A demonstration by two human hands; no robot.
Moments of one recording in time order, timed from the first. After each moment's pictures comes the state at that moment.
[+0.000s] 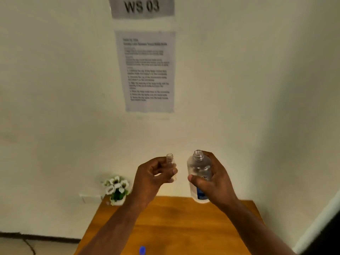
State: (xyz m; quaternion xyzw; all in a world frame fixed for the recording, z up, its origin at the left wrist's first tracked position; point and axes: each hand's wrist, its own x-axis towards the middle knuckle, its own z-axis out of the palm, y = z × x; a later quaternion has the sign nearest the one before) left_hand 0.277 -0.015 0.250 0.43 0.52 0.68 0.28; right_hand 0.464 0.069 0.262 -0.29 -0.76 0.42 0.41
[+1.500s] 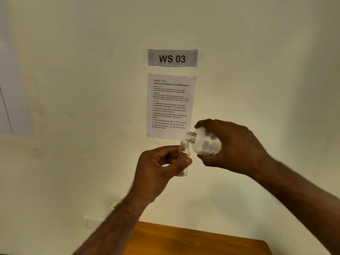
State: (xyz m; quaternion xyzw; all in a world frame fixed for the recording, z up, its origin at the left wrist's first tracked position) left_hand 0.280 -0.085 0.378 0.49 0.47 0.72 0.16; right_hand 0.451 0.031 0.454 -0.23 -0.91 -0.10 0.33
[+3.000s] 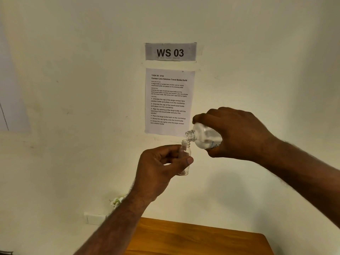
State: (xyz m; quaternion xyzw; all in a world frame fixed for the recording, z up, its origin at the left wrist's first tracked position) left_hand 0.285 -0.082 0.372 0.49 0.47 0.71 0.17; right_hand 0.453 0.036 0.477 -0.20 -0.91 -0.27 0.24
